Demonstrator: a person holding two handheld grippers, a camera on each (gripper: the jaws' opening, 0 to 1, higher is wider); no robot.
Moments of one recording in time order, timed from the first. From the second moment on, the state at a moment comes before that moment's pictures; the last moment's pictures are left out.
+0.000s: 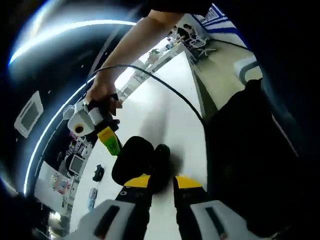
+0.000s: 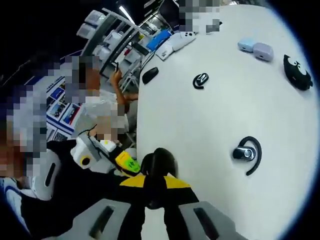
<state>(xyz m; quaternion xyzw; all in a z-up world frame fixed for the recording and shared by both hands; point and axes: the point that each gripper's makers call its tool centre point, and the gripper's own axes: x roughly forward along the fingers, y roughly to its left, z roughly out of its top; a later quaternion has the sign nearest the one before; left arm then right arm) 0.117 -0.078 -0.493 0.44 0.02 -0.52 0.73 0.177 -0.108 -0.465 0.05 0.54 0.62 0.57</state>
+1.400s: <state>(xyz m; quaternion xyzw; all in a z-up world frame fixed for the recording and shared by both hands) 0.159 -0.082 -0.481 0.15 0.15 -0.53 0.82 0.167 -0.146 -0.473 0.04 0.30 0.50 0.81</state>
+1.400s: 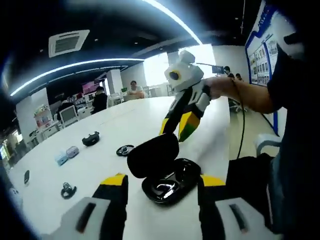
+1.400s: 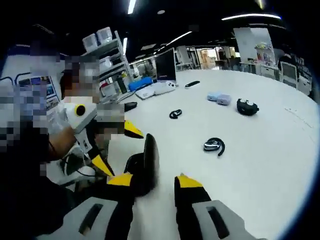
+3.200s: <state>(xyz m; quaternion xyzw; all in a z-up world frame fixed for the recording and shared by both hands) 0.161 -0.096 -0.489 0.13 0.14 -0.51 0.84 0.186 -0.136 -0.502 0.13 0.29 0.39 0.86</state>
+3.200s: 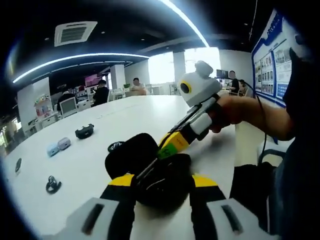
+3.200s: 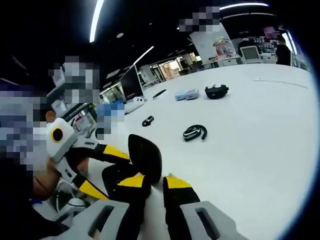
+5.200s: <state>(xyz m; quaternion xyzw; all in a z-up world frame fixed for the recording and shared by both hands) 0.158 -0.110 -0.496 0.12 0.15 -0.53 0.83 0.230 -0.127 -0.487 0.03 0.23 0.43 0.87</state>
